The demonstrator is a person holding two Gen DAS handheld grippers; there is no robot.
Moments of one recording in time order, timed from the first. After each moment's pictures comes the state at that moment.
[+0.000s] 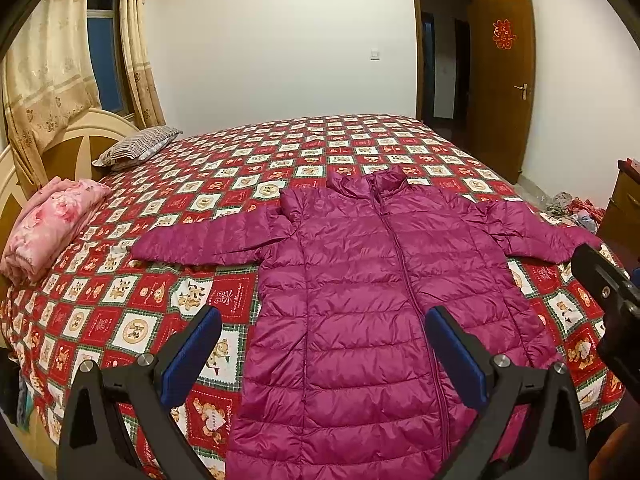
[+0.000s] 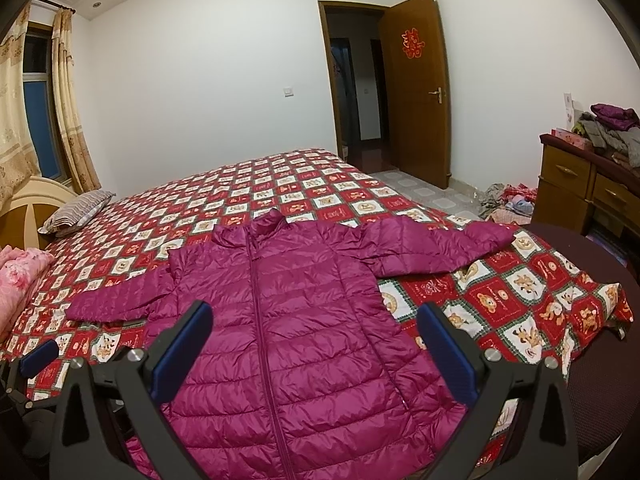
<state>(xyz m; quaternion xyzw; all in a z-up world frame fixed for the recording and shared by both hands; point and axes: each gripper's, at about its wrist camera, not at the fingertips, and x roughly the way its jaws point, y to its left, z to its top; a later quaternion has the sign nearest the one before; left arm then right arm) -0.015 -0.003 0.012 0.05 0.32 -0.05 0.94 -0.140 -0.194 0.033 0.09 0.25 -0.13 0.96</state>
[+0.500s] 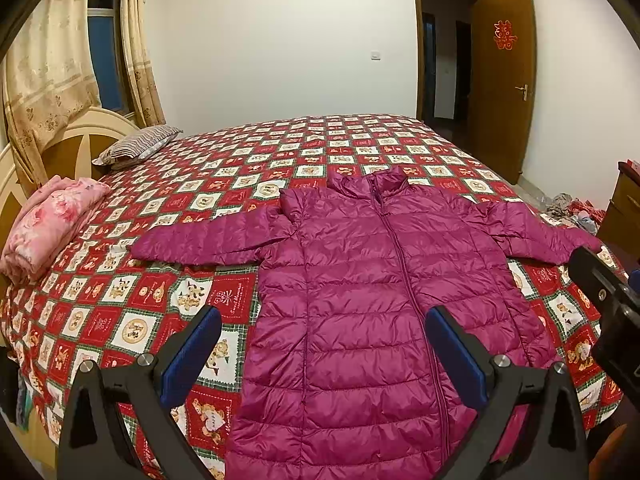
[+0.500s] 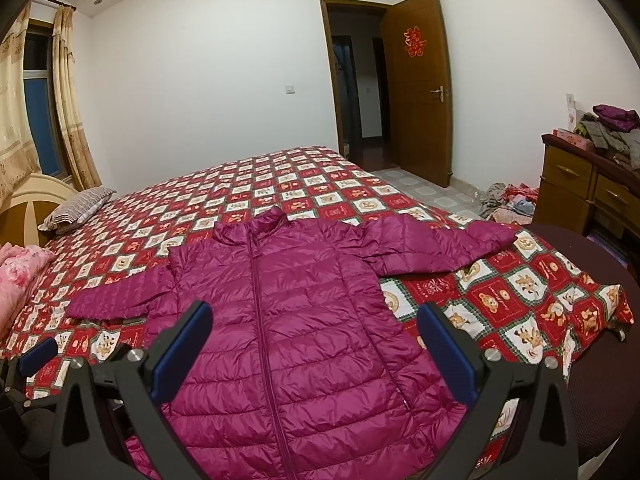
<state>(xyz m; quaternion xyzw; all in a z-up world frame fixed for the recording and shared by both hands) -0.015 -0.004 0.013 0.05 0.32 -0.05 0.94 -0.140 -0.193 0.034 0.09 0.25 -0.13 0.96</state>
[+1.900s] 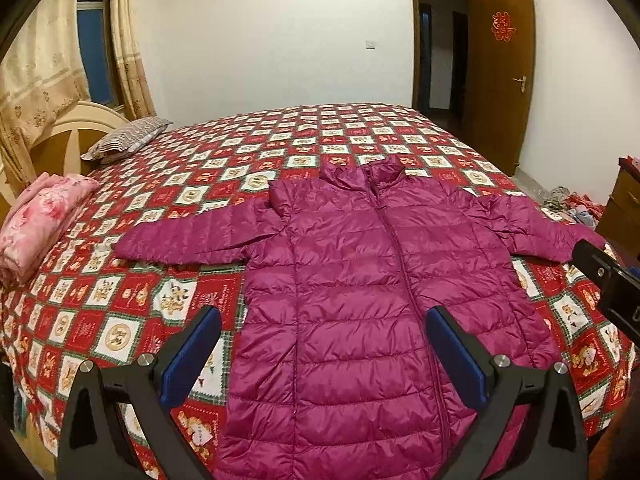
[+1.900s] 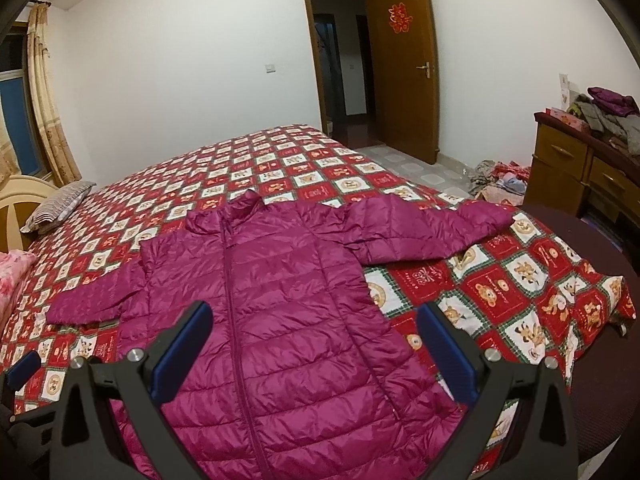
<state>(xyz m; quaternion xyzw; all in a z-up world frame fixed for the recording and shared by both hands) 0.020 -0.007 -0.002 0.04 0.34 -0.08 0.94 -0.099 -0.224 0.017 0.11 0.30 -0.16 0.94</state>
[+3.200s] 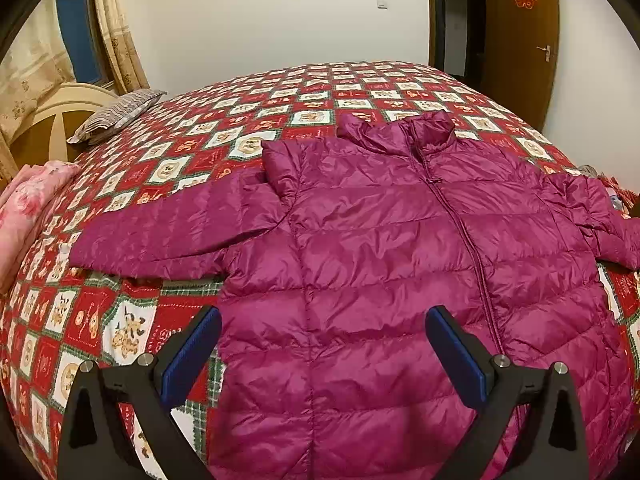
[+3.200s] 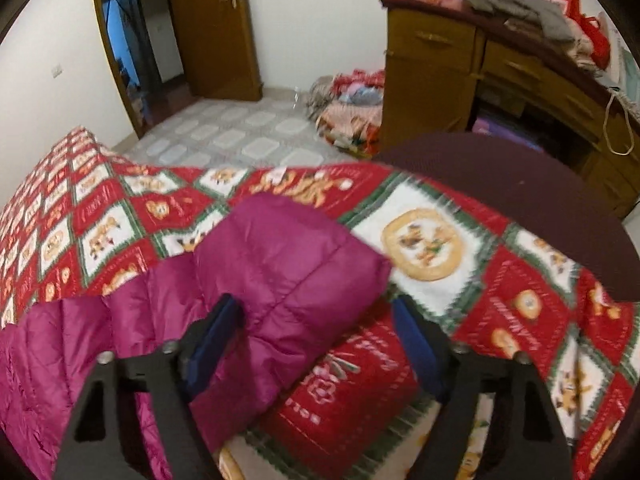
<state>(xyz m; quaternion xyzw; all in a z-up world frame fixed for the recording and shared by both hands) 0.163 -0.012 -0.091 0.06 0.40 -0.05 0.91 0.030 -0.574 -0.107 0.22 0.39 -0.42 0.79</state>
